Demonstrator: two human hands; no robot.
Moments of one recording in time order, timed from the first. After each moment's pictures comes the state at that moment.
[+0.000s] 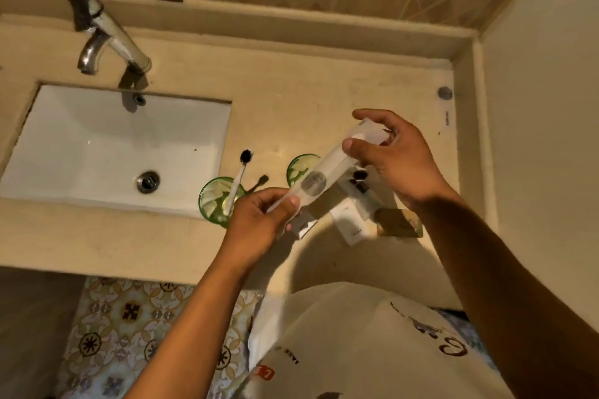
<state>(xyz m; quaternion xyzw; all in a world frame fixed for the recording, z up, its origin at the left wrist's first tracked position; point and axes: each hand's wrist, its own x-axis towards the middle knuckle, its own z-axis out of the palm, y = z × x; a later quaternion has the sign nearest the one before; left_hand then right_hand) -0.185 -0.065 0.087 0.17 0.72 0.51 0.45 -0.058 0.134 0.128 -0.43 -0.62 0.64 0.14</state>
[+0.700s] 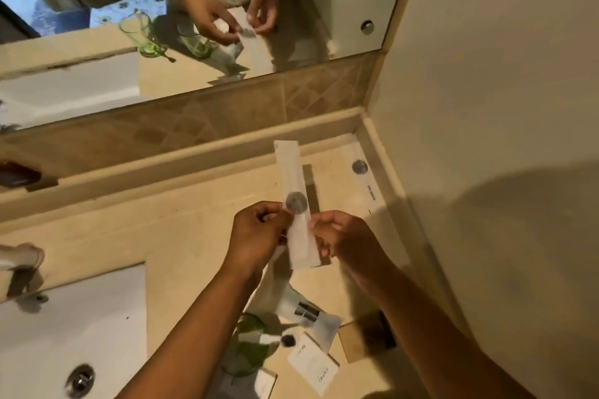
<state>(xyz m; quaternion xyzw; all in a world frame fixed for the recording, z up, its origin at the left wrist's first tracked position) -0.199 0.208 0.089 0.19 0.71 0.46 0.51 -0.040 0.255 0.058 -0.53 -0.52 0.65 0.16</state>
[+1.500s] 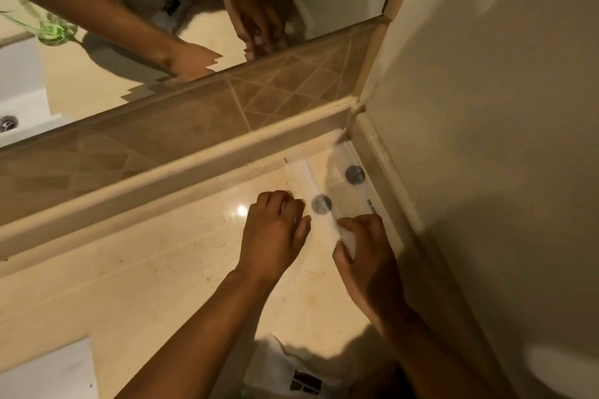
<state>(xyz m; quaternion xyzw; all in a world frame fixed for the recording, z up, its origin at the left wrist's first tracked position) -0.205 0.308 -0.056 0.70 0.69 0.16 0.12 -0.023 0.291 -0.045 -0.64 -0.71 0.25 0.17</state>
